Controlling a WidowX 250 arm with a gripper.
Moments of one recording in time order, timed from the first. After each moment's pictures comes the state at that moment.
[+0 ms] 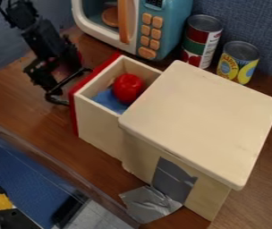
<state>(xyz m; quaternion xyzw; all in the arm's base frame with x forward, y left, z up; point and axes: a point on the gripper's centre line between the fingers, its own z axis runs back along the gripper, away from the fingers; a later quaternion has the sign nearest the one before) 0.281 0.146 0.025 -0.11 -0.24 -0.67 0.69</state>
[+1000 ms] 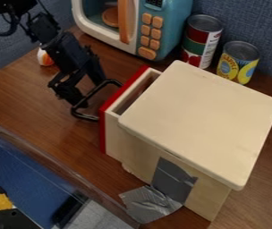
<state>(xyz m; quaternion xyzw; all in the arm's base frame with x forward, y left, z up) 0.285 0.090 0.028 -0.12 -0.28 -0.67 0.68</state>
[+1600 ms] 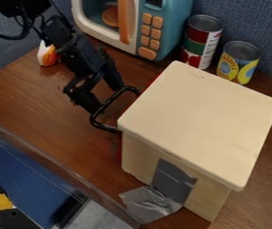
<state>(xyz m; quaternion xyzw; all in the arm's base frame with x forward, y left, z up) 0.279 0.058 0.036 -0.14 -0.29 -0.68 0.66</state>
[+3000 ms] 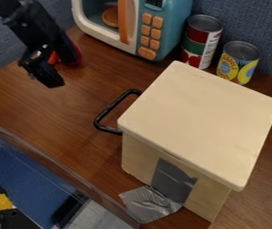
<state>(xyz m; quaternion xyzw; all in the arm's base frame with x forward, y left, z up) 0.253 0.140 0.077 -0.05 -0.26 -0.54 0.80</state>
